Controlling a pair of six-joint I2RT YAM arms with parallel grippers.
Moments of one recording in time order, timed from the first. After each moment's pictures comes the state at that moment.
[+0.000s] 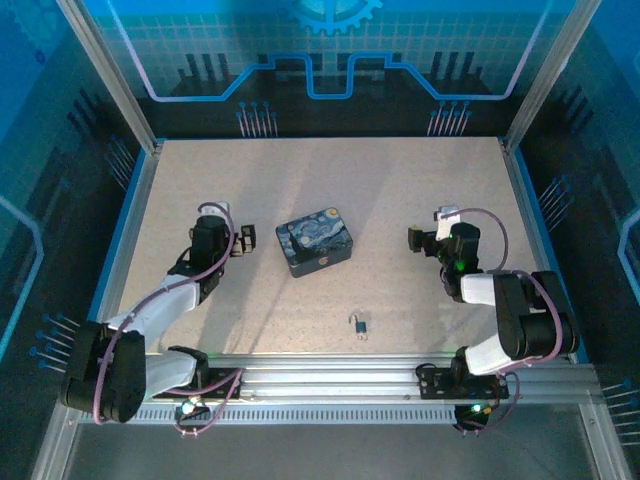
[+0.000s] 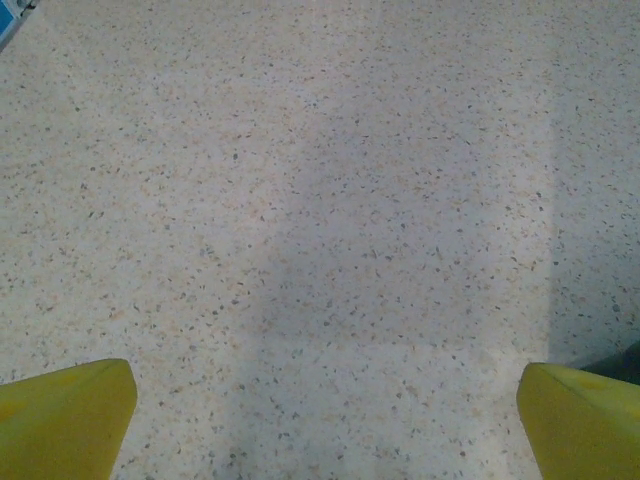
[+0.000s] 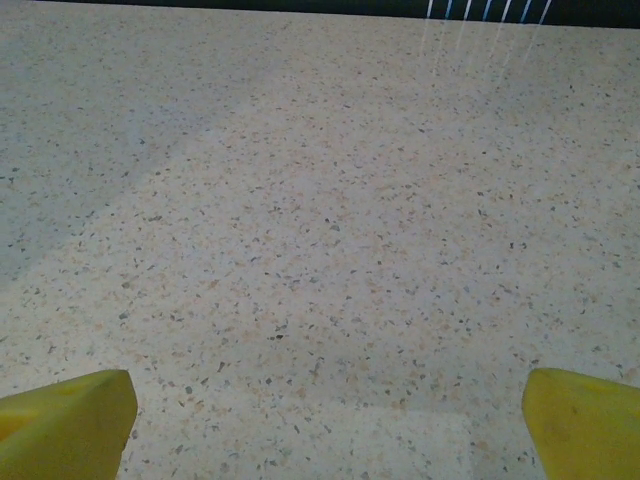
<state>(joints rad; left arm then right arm) -0.18 1.19 0.53 0.09 -0.24 -0.19 0.04 1.49 0.39 0.67 -0.03 -0.03</state>
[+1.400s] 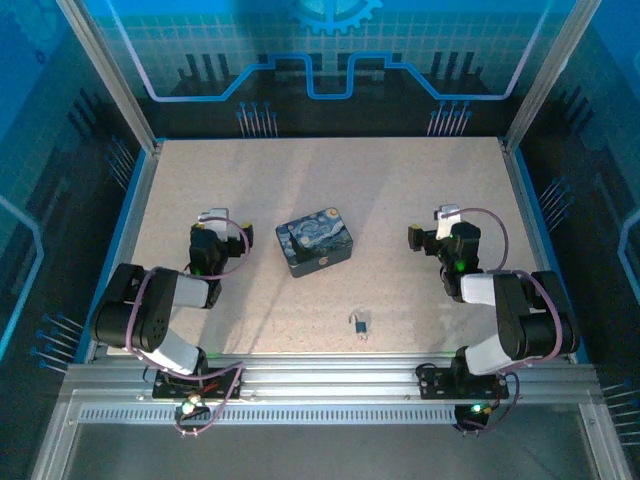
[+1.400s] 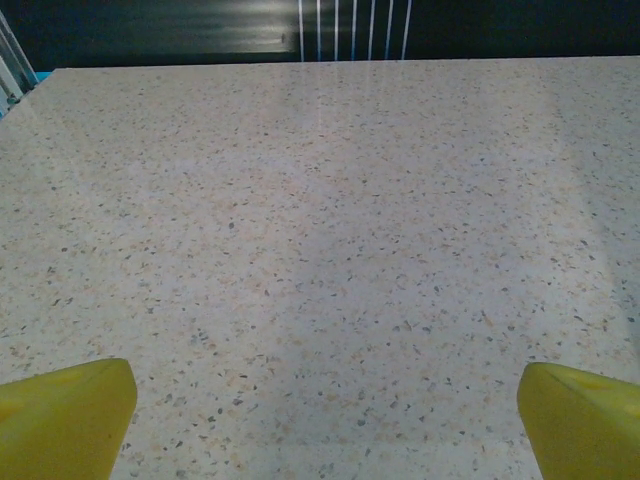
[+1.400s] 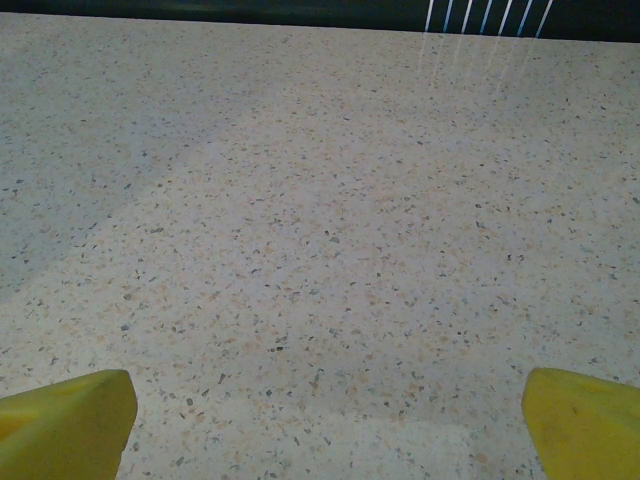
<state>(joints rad) -0.07 1.55 0.34 0.89 -0.11 -0.04 0.04 1.49 0.39 0.68 -0.03 -0.03</state>
